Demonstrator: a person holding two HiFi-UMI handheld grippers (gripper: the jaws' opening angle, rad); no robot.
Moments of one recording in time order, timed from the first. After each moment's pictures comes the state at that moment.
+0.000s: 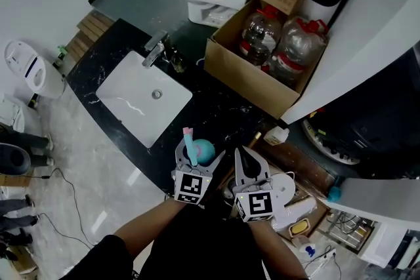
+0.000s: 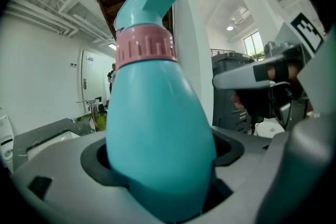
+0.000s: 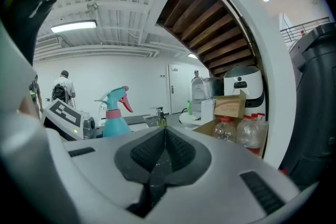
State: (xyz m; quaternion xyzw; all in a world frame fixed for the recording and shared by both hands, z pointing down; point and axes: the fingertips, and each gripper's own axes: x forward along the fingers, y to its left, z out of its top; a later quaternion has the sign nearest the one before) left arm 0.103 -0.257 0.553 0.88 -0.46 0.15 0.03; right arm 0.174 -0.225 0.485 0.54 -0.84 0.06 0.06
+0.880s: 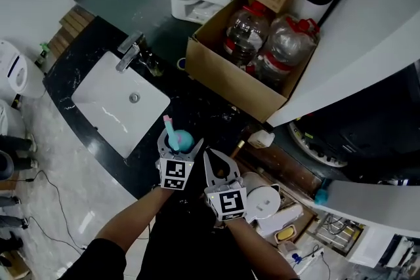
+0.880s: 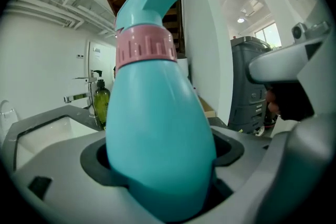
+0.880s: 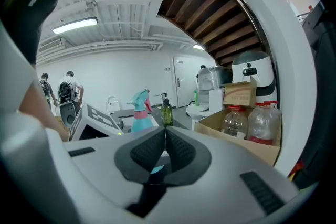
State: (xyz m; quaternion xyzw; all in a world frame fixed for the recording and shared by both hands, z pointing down) left arm 0.101 -0.342 0.636 0.85 -0.49 0.18 0.06; right arm 0.150 -0.268 0.557 0.50 -0.86 0.09 0.08
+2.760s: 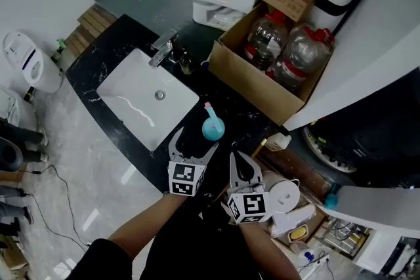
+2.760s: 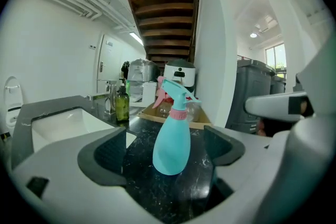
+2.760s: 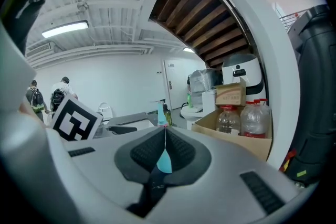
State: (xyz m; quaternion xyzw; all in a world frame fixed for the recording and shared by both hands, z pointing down) left arm 0.046 -0.302 0.584 0.84 -0.51 0.12 0.13; right arm 0.138 -0.240 0.530 0.54 -0.83 0.11 0.05
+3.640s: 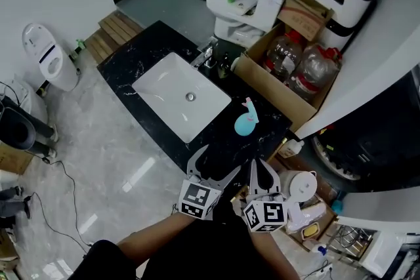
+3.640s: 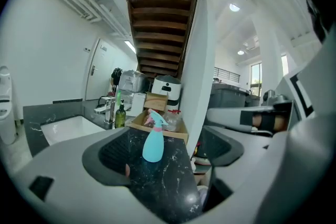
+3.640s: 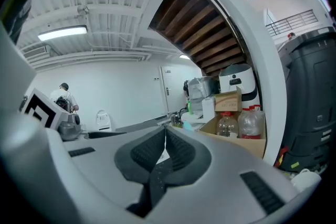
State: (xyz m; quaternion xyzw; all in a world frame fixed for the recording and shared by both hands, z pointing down) left arm -0.008 -0.173 0.482 0.88 -0.45 0.06 0.13; right arm 0.073 -0.157 0.449 0.58 -0.81 0.11 0.02
